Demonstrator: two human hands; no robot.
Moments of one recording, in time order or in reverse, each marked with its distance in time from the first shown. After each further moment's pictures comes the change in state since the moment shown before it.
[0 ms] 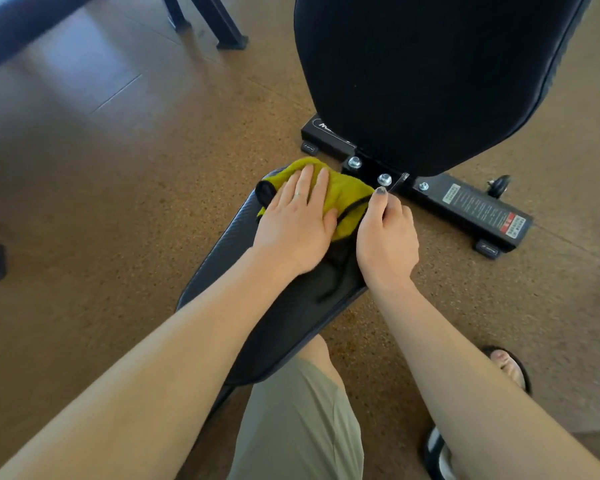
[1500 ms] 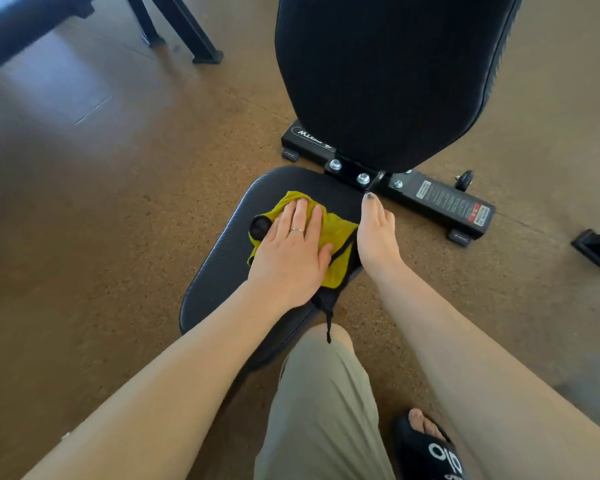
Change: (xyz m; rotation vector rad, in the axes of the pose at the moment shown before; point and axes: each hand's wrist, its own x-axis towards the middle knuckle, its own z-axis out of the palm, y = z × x) left_hand -0.053 0.009 0.004 0.101 -0.051 0.100; right_hand -0.017 -0.014 -0.028 0.204 -0.254 0.178
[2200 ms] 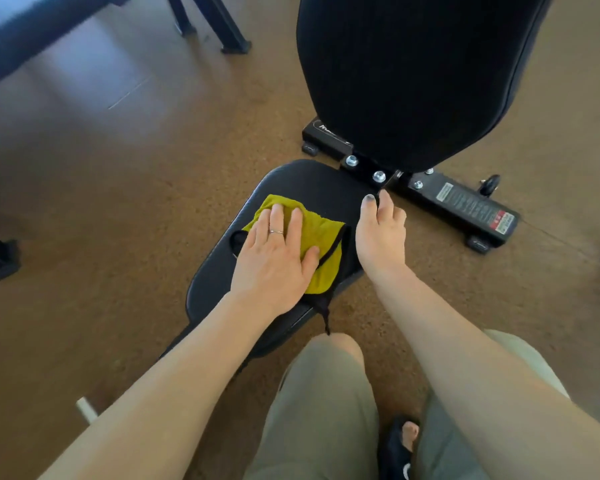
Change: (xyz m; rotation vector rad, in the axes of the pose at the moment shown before) left_hand -0.030 -0.010 0.001 0.040 -0.003 -0.195; right_hand 0.010 0.012 0.005 -0.231 0.049 -0.194
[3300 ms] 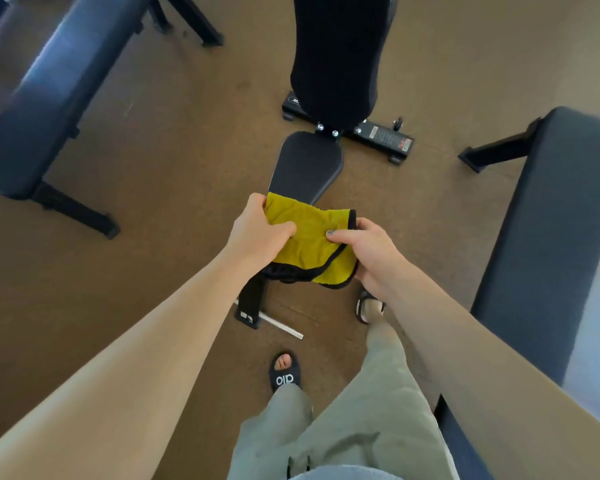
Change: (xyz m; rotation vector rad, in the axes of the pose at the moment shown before) left_hand -0.378 -0.046 -0.412 -0.909 -0.303 -0.254; right_hand -0.477 -0.276 -0.213 0.638 -0.262 0.581
